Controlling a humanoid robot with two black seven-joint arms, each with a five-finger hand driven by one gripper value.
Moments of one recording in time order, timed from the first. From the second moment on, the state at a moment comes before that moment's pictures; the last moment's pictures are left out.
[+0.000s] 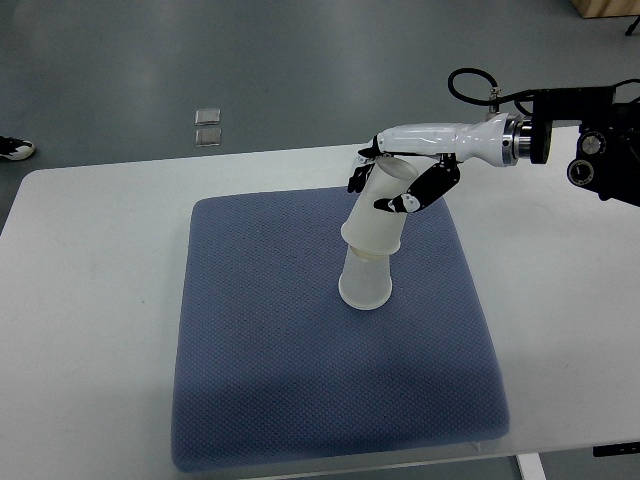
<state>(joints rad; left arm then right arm) -0.03 0.00 -0.05 -0.18 0.05 0.09 -0.05 1.27 -0.62 0.00 1.21 -1.16 0.20 0.45</state>
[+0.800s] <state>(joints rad) -0.03 0.00 -0.05 -0.18 0.05 0.09 -0.05 1.19 -0.57 -0.01 1.16 -1.26 0.10 0.45</state>
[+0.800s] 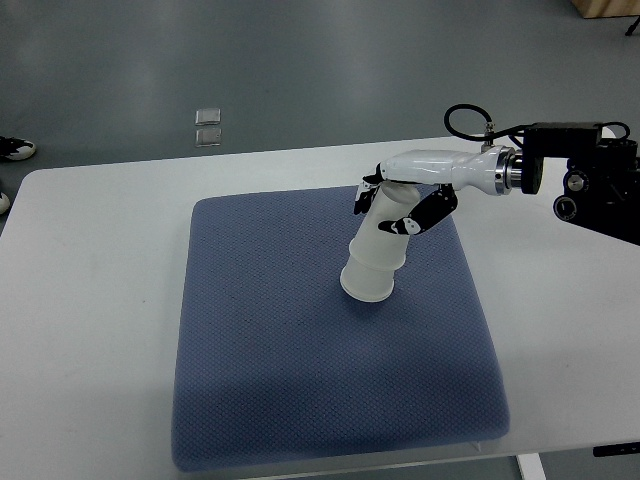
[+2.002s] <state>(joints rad) -0.03 0.00 -0.05 -0.18 0.05 0.09 -0.05 1.12 -0.51 0.08 0.90 -0.93 0.12 0.43</state>
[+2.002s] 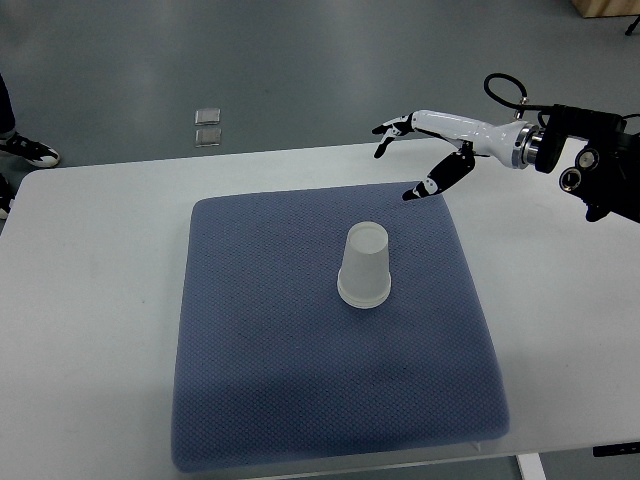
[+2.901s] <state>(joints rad) -0.03 0.00 -0.05 -0.18 0.05 0.09 -0.05 0.99 -0.45 0.14 0.71 0.43 0.07 0.40</state>
